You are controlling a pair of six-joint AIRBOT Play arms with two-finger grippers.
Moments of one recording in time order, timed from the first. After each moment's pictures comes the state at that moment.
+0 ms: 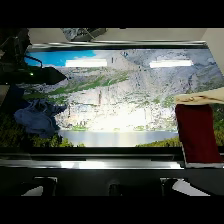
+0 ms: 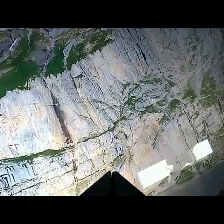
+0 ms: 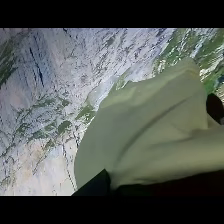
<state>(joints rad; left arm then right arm) -0.06 -1.27 1.56 0.96 -1.20 -1.32 -0.83 -1.35 1.81 -0.96 1.59 1.30</state>
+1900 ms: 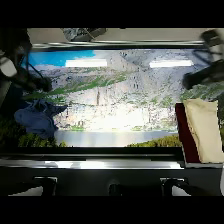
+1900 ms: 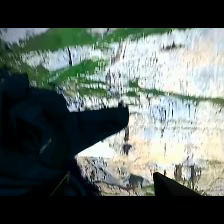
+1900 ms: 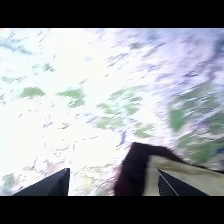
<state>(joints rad) -0.10 -1.39 1.57 1.66 -1.39 -1.66 -0.07 -1.37 1.65 -1.52 1.36 1.19</state>
